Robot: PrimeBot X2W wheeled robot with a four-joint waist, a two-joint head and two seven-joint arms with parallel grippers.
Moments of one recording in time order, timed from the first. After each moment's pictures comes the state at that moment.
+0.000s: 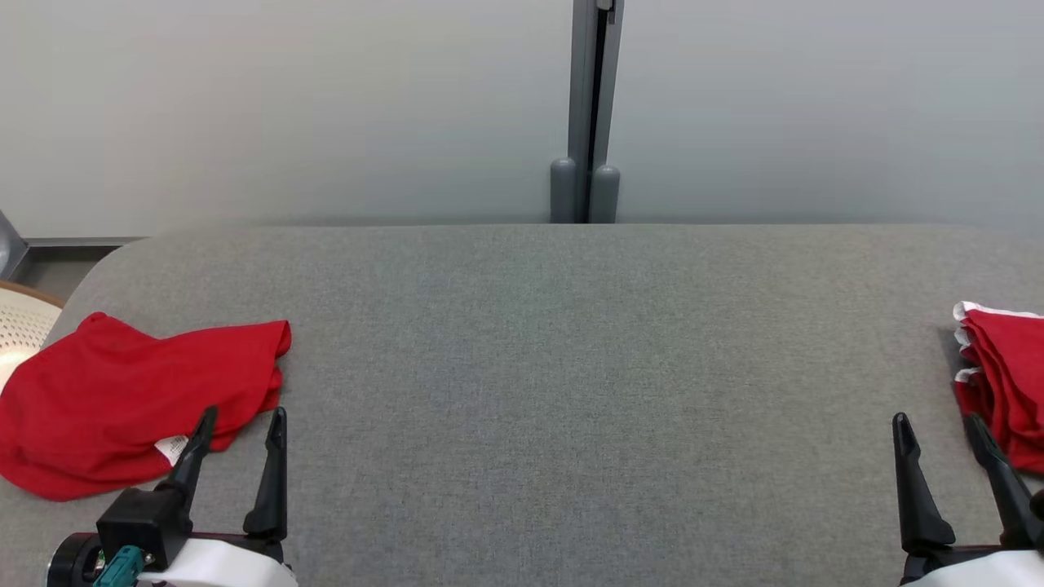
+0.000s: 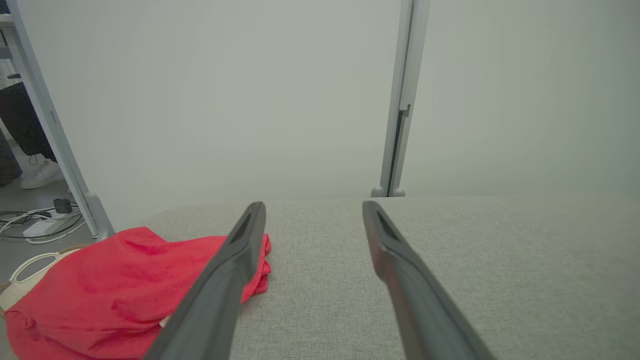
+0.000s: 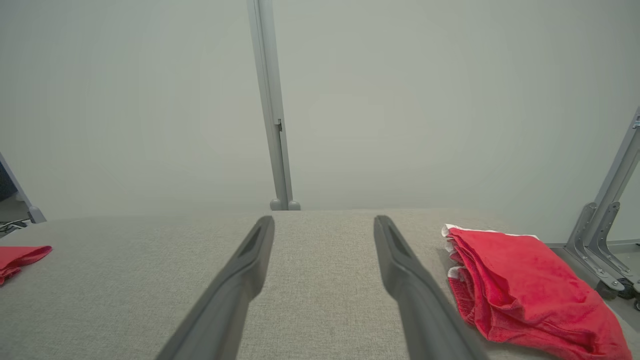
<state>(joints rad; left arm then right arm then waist) 0.04 0.26 -0.16 0.07 -0.35 0.06 -0.19 0.19 -0.06 -0.10 -0.18 0.16 0.13 0.04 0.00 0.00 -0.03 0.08</state>
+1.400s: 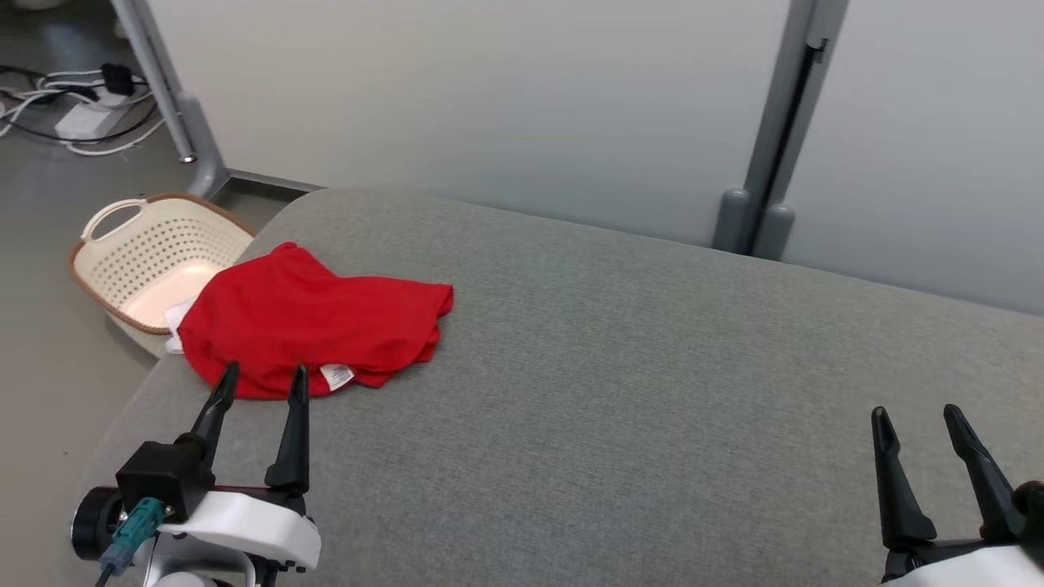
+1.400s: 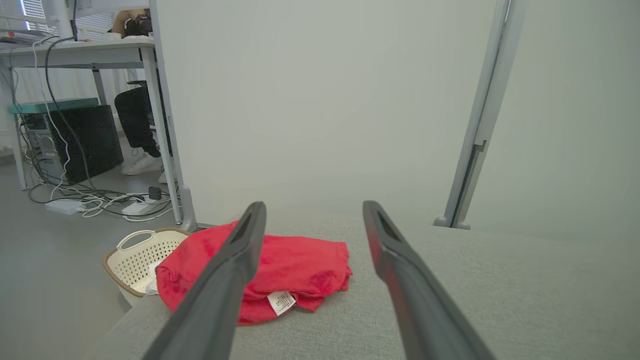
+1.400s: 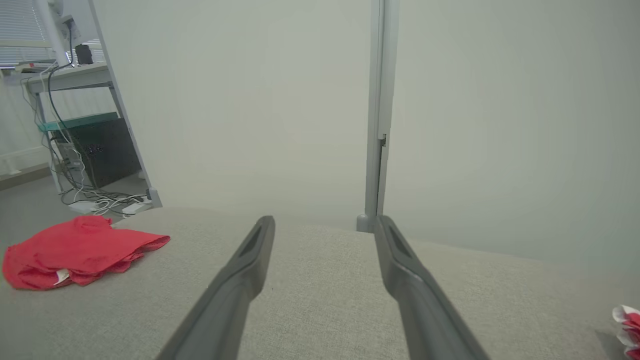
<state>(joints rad) -0.04 0.24 -0.21 0.08 -0.37 0.08 -0.16 0.19 -0.05 -0.06 -0.22 0.16 0.13 0.07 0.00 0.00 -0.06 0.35</state>
